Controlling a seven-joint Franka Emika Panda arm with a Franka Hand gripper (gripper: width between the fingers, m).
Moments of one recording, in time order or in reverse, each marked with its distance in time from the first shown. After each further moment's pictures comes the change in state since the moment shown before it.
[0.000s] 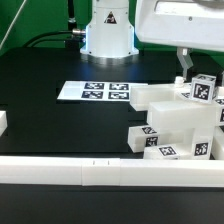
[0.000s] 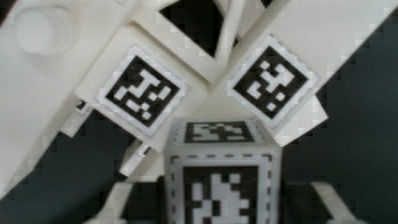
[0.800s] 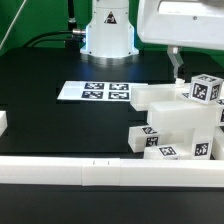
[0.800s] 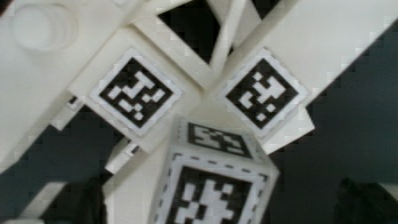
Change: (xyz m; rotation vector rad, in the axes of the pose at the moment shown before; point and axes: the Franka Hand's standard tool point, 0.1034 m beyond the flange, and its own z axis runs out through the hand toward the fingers) arm -0.003 -0.004 -0.001 0.003 -0.003 -0.265
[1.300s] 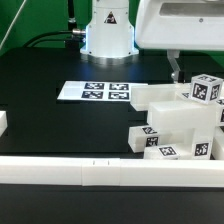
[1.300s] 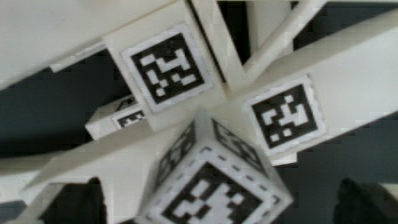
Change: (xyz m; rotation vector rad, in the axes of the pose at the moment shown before) arm -0.004 -0.002 0.006 -0.031 0.034 -0.464
